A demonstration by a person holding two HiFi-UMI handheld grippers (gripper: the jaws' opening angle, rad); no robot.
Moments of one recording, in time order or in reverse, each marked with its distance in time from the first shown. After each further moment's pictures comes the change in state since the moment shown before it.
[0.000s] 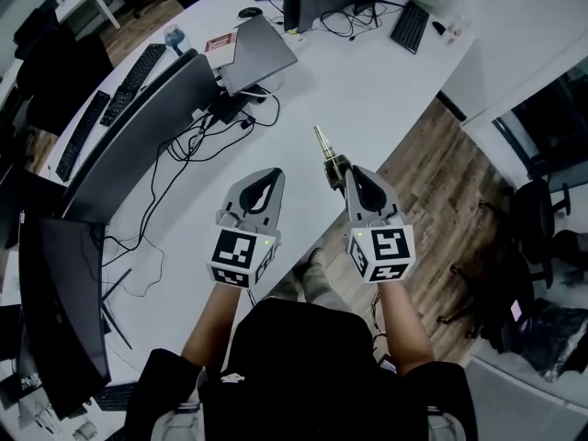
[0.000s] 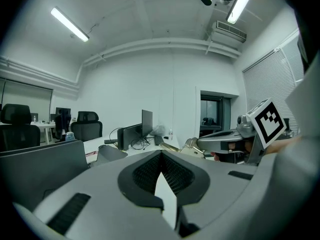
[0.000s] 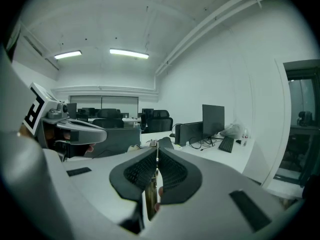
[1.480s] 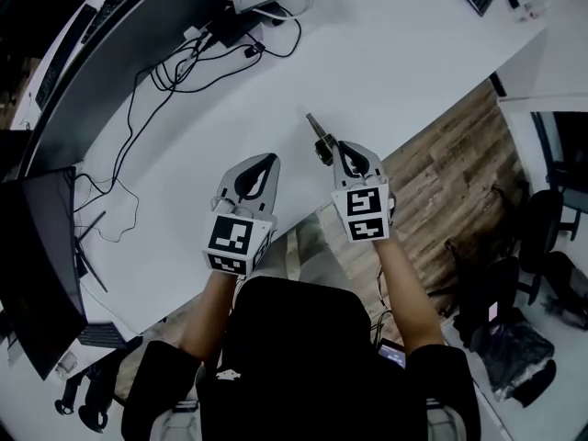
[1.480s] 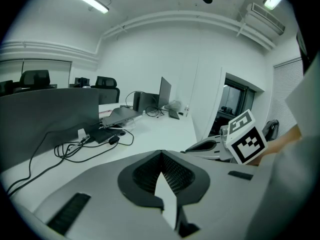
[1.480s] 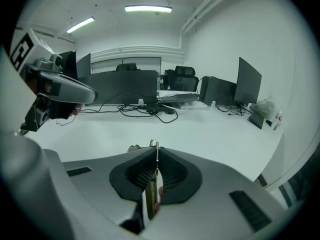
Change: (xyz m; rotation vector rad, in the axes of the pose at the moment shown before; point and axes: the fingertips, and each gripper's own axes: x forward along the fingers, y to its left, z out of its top) left arm 0.039 0.030 -0.156 -0.198 0.274 0.162; right arm 0.111 0.012 -0.202 -0.164 0.438 0.264
